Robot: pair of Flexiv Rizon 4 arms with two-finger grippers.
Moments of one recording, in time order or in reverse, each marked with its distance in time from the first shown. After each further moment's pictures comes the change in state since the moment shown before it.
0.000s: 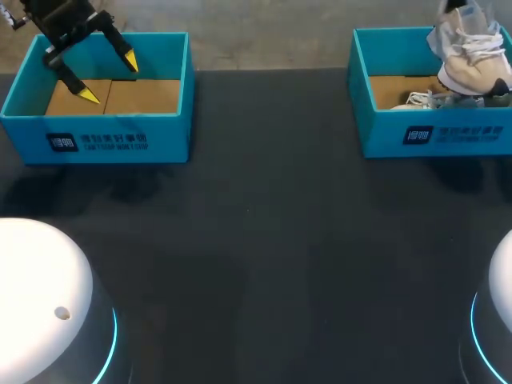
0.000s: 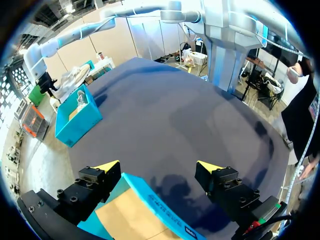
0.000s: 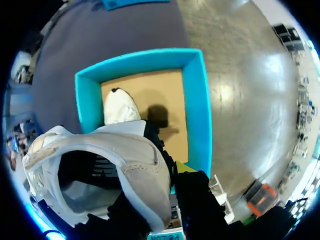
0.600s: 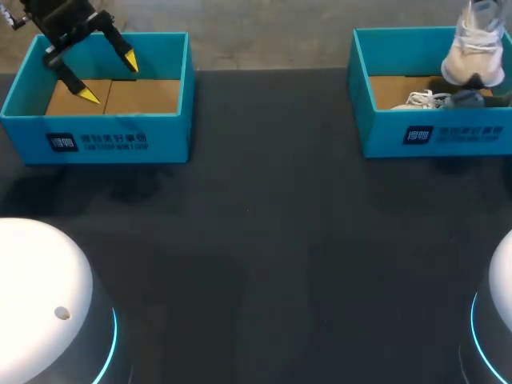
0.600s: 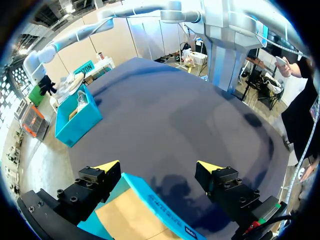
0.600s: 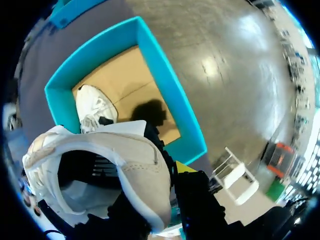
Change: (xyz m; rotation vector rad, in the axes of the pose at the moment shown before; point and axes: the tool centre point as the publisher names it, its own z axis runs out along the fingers) left arm 0.000 0.000 0.000 0.000 0.000 0.000; right arm -0.036 -0.070 0.028 0.077 0.018 0.345
